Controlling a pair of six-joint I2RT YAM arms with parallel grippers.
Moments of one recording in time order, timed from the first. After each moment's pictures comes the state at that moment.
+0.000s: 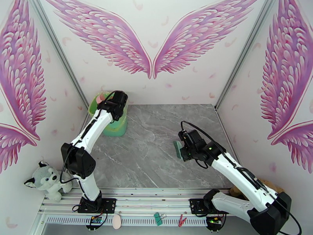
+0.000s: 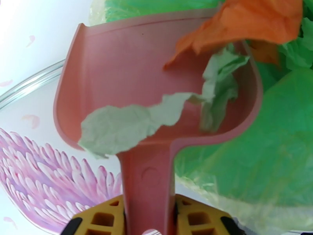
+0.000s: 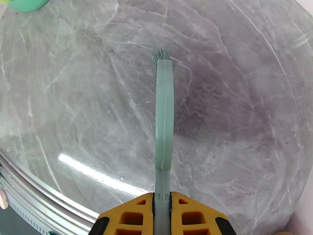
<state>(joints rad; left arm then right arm) -0.34 1.84 1.88 -1.01 -1.10 0.89 0.54 1.09 1.00 -0.96 0.09 0.19</state>
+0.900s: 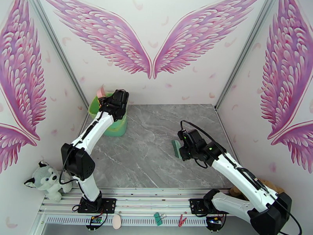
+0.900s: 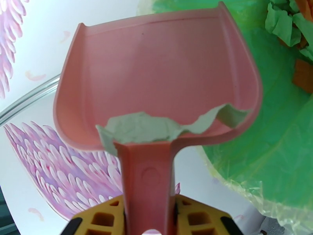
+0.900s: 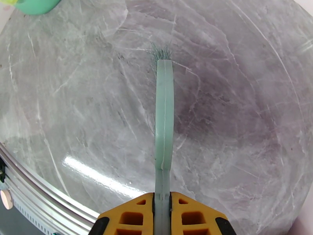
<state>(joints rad) -0.37 1.79 1.79 -0.70 -1.21 1.15 0.54 1.10 1.00 -0.94 0.07 0.19</state>
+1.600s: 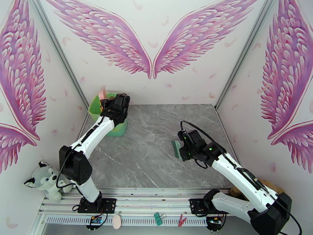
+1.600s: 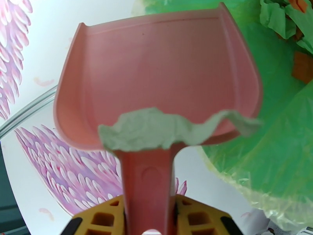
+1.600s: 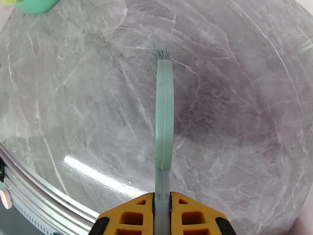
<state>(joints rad) -0.39 1.73 1.65 -0.54 -1.25 1.27 0.54 1.09 0.99 -0.94 0.07 0.19</state>
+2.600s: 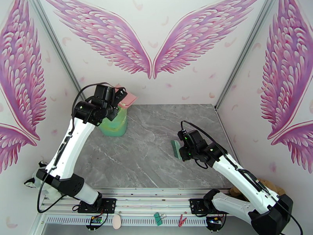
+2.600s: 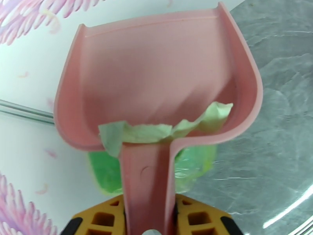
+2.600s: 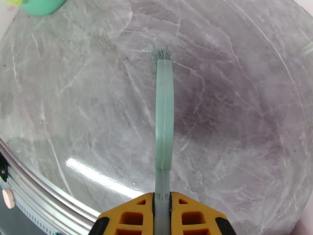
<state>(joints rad) -0.40 1.53 1.95 -1.17 -0.30 0.44 0.54 1.08 0.99 -0.93 0.05 0.19</state>
